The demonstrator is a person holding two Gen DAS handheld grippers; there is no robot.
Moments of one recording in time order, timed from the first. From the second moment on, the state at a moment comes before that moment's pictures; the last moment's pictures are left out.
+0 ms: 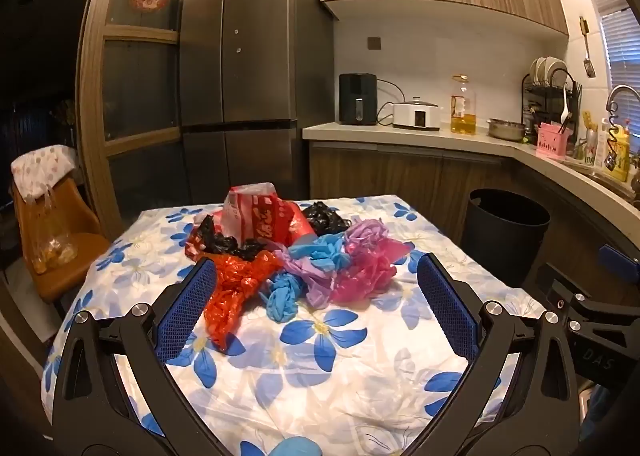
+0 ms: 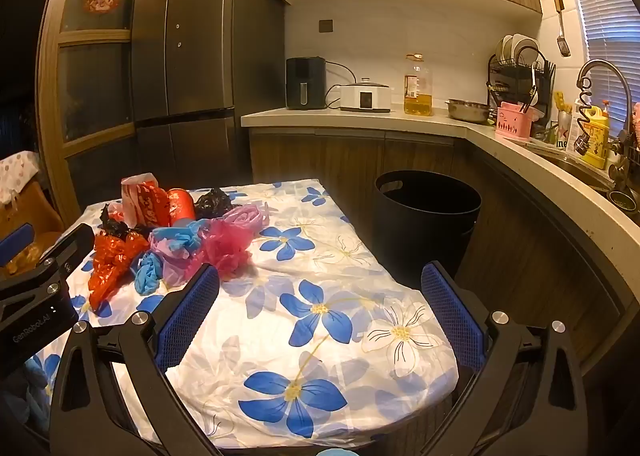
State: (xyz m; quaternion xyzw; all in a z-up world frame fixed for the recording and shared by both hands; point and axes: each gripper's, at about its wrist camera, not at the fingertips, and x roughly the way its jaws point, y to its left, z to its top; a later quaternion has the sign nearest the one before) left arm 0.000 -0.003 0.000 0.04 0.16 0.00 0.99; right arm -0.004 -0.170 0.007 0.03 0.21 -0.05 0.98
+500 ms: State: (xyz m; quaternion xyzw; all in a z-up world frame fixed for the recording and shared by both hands) left arm -0.002 0.003 0.001 0.01 0.16 -0.01 0.99; right arm -0.004 -0.170 0.008 0.03 0.21 -0.05 0.98
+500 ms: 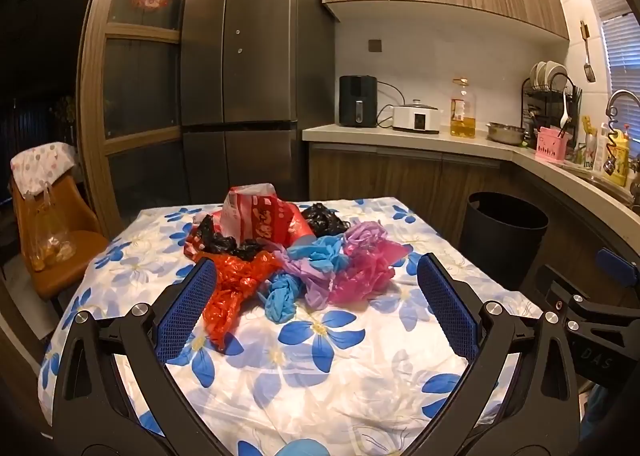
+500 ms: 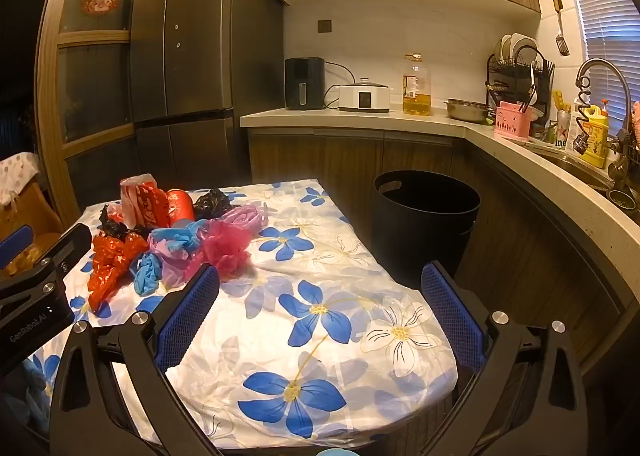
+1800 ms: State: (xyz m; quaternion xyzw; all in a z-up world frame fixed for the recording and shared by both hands) left arm 0.000 0.002 -0.004 0.00 0.16 -0.02 0.99; right arm -0.005 -0.170 0.009 0.03 0.21 -0.05 0.98
